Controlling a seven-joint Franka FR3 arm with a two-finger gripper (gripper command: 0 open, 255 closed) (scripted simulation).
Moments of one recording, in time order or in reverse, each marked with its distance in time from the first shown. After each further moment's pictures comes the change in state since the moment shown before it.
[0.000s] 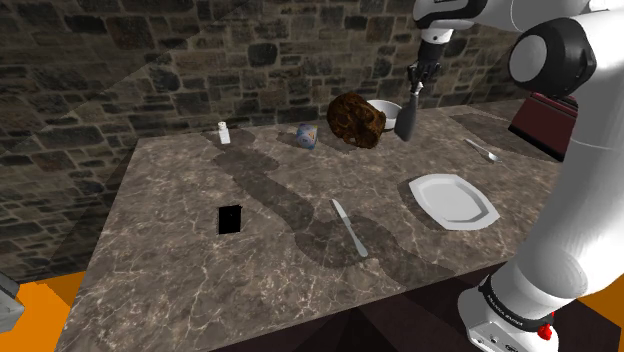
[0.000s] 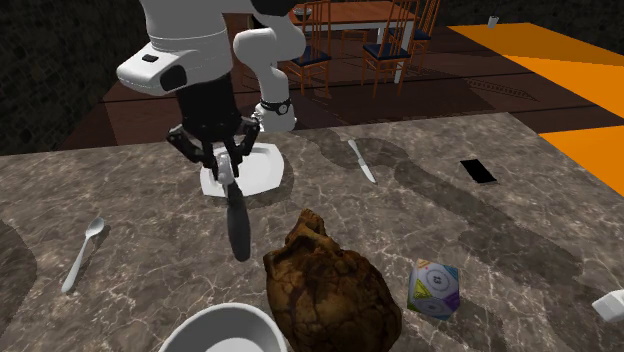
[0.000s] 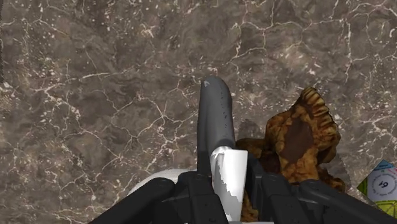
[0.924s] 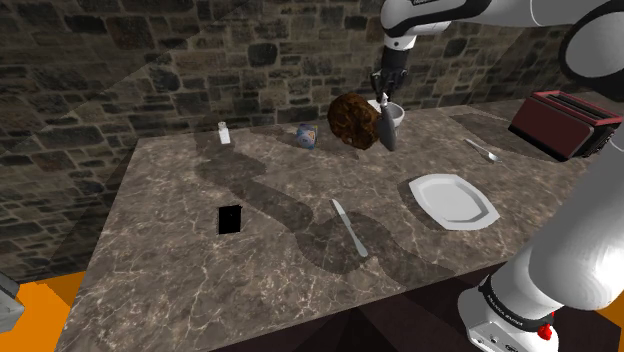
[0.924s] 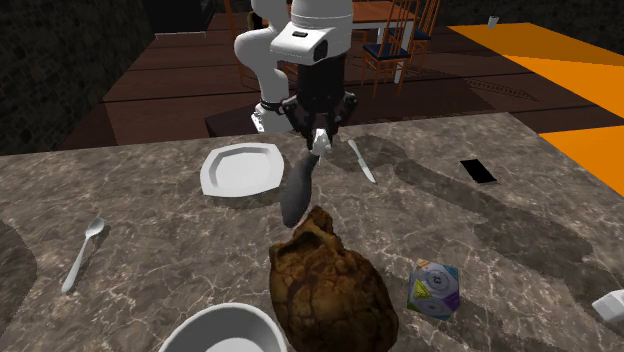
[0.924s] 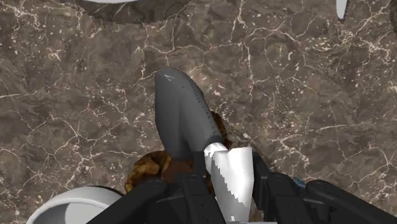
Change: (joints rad) arm 0.235 -0.224 0.091 -0.288 -0.110 0.082 0.326
